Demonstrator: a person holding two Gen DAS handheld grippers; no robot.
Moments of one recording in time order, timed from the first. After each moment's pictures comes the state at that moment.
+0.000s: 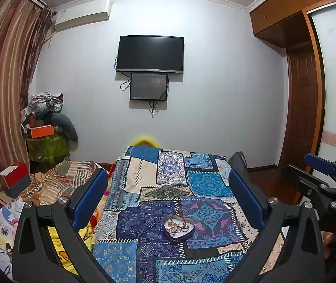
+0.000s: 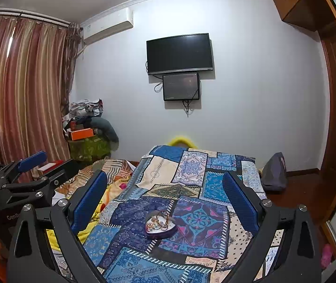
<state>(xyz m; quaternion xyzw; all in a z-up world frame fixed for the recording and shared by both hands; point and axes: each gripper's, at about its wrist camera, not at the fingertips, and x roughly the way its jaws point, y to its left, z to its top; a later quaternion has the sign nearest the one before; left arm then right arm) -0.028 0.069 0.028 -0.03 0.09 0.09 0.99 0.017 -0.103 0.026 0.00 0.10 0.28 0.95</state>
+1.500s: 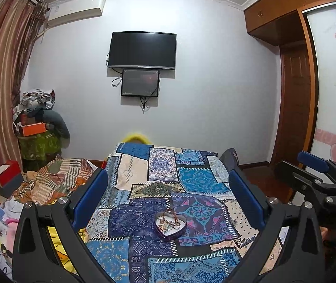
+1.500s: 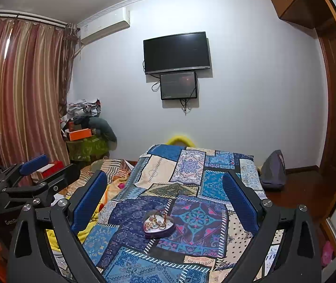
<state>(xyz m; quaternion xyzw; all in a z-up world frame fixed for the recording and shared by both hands) -0.024 0.065 0.027 -0.03 0.10 0.07 0.99 0.021 -0.105 0.026 0.00 0.11 0.28 0.95</state>
